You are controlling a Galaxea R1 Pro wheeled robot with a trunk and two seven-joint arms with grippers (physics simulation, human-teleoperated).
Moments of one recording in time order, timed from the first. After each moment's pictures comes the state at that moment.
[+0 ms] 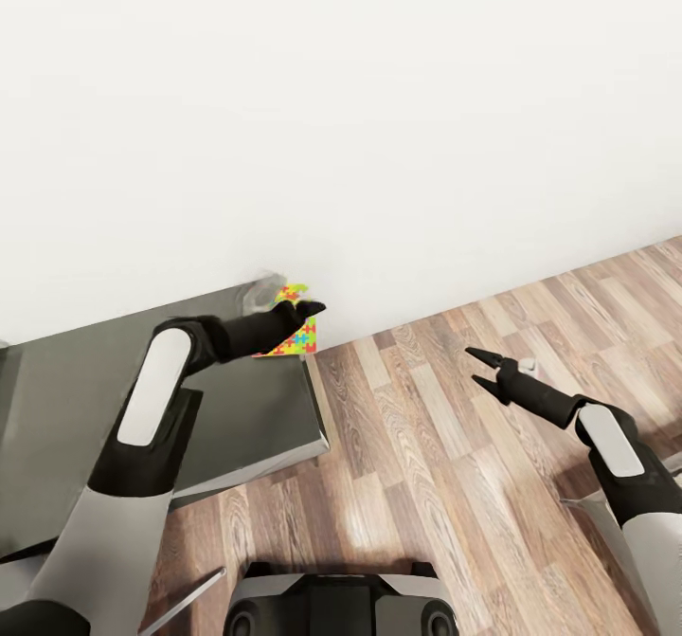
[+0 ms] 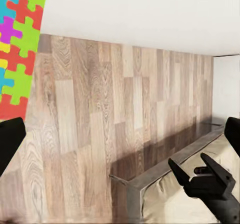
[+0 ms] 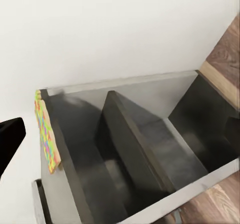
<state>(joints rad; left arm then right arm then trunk) -0.81 -0.02 -0.19 -1.61 1.39 0.87 0.71 -0.70 -0.32 -0.13 -0.93 -1.08 0.83 0.45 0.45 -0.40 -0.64</state>
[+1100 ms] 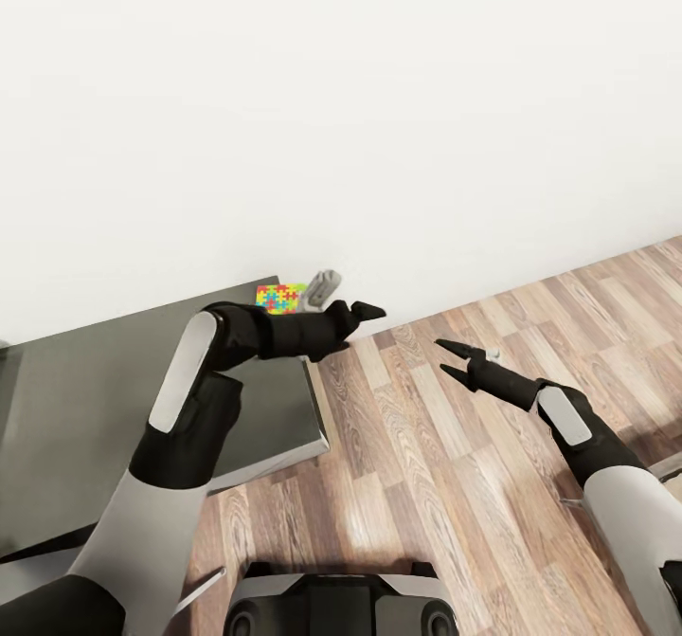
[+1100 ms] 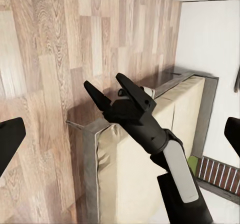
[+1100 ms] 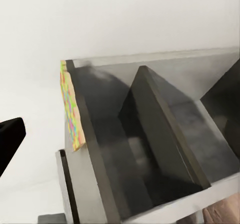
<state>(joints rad) -0.87 -0.13 -0.30 -1.61 1.77 0.86 1.00 -0.87 -0.28 0.01 -0.68 -0.94 0.78 0.72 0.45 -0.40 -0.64</state>
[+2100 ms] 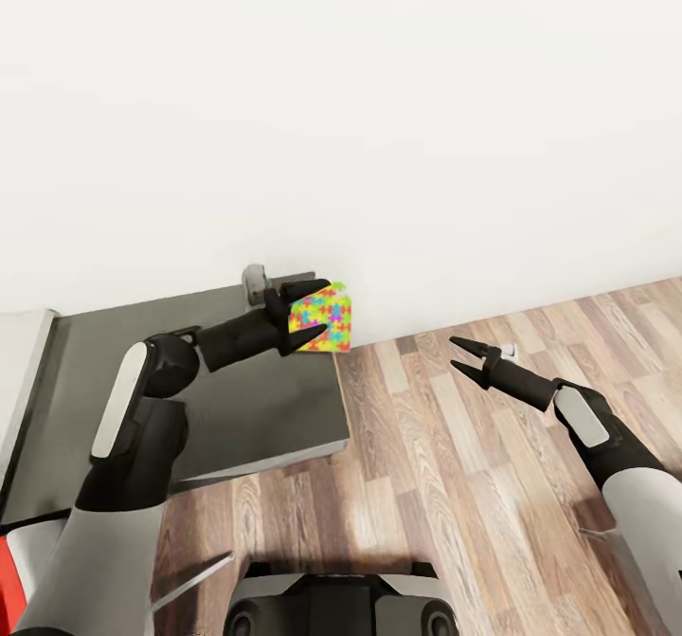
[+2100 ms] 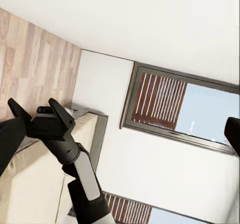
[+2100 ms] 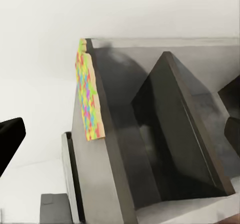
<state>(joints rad) -0.75 -0.03 -0.06 -1.61 1.97 0.91 0.59 -0.87 -0.33 0.01 -0.68 -0.93 0.79 0.82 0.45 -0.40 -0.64</state>
